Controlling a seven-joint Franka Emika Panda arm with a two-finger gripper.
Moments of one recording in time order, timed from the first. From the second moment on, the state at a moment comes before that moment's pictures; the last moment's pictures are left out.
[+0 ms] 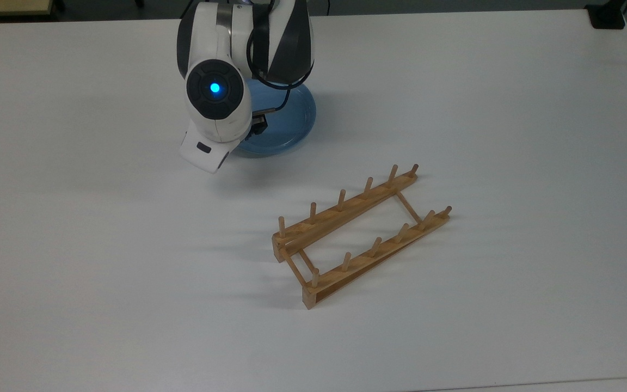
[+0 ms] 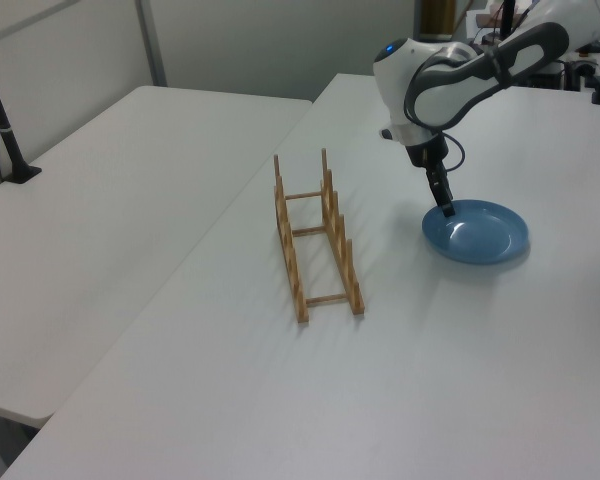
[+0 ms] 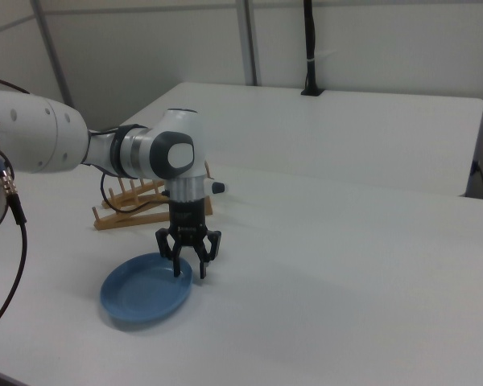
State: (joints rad) arm 0.01 0.45 -0.04 -1.72 -0.12 1.81 -0.31
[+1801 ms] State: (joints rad) arm 0.02 0.19 0.03 -1.46 -0.08 1.89 -0.20
